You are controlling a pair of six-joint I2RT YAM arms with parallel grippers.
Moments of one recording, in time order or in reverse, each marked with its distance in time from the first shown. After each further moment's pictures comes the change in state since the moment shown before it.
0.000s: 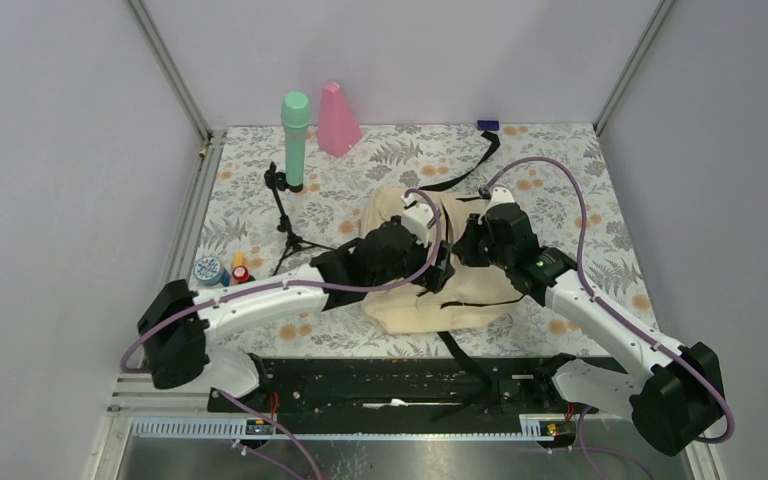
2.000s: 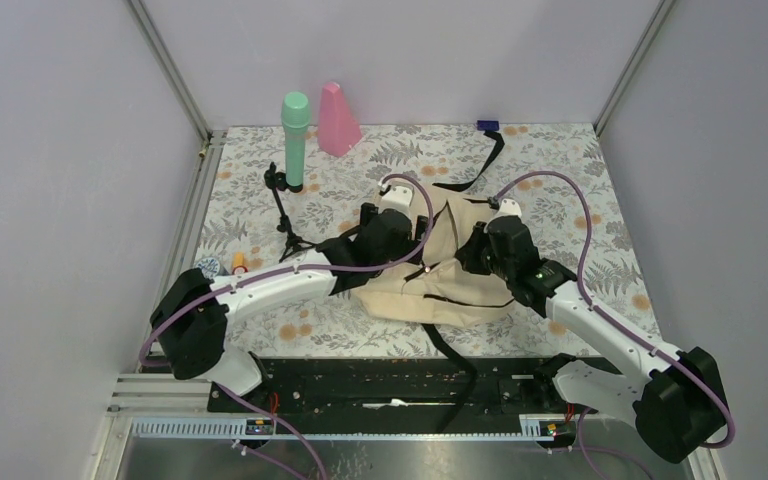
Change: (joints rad) left arm 0.108 0.117 0.071 -0.114 -0.388 -0.034; right arm 0.002 -0.042 -0.123 0.100 0.063 0.106
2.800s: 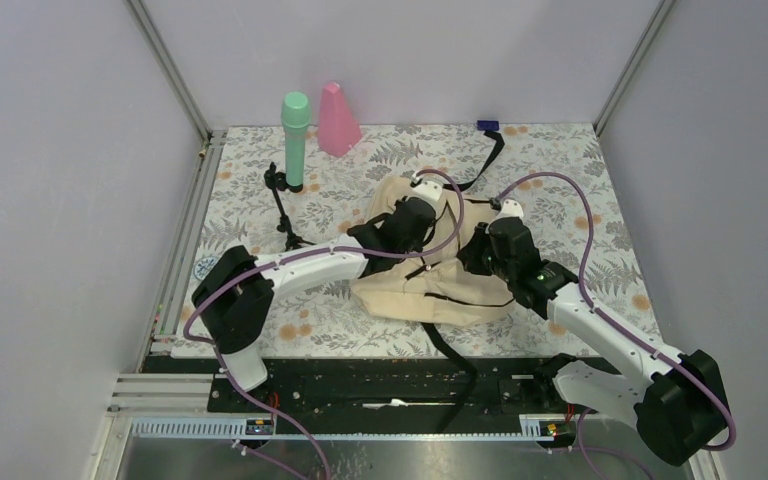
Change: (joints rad) left arm 0.025 0.232 0.188 0.021 0.086 0.183; right arm -0.001 -0.015 -0.011 -0.003 0.016 -0.002
